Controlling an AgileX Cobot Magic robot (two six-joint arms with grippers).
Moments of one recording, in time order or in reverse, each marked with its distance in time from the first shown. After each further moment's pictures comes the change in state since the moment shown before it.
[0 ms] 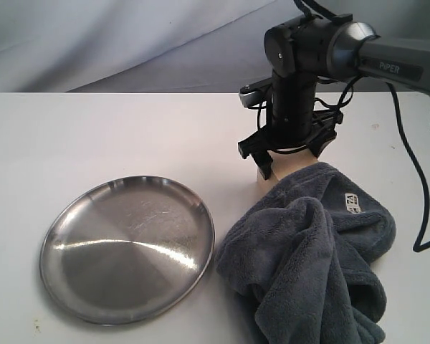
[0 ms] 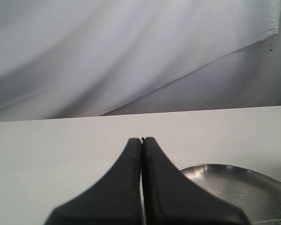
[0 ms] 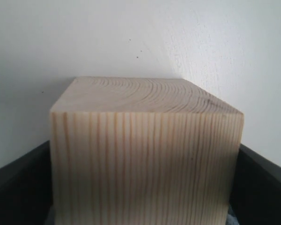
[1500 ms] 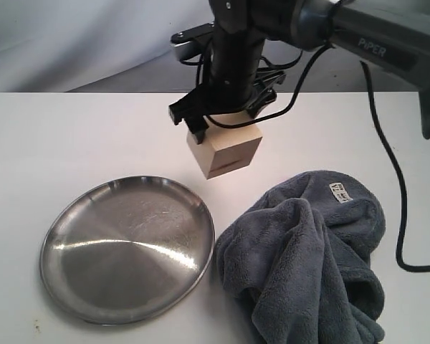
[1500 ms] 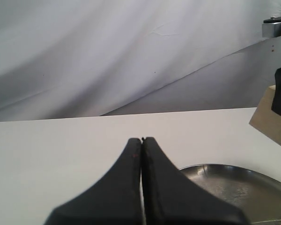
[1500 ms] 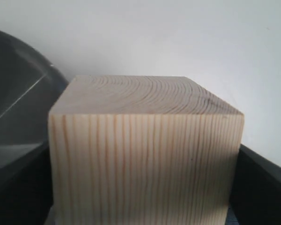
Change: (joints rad) left arm 0.000 0.000 0.000 0.000 0.000 0.000; right arm 0.185 -0.062 -0.197 0.045 0.009 0.009
